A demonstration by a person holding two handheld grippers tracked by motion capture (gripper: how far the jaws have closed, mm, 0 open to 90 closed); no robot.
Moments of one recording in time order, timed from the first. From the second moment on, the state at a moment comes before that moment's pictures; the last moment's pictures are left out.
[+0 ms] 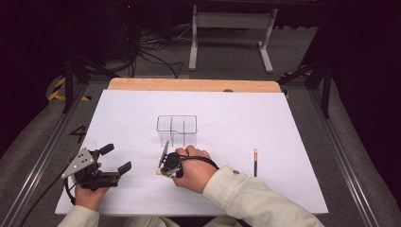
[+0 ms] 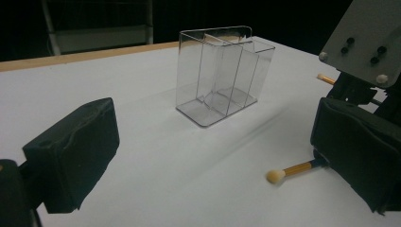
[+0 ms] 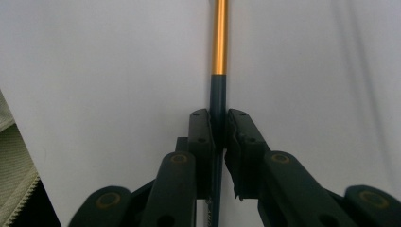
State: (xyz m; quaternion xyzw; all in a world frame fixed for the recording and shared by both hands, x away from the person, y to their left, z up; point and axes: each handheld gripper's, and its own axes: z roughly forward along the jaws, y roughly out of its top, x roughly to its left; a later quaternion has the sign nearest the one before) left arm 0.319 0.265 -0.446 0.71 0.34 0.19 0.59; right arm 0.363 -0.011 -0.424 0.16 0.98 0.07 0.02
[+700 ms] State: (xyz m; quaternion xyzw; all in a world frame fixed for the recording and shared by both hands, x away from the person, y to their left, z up) left arm 0.320 0.265 -0.445 0.71 0.33 0.19 0.59; right arm 0.367 -0.023 -0.419 0.18 0.98 0.10 0.01
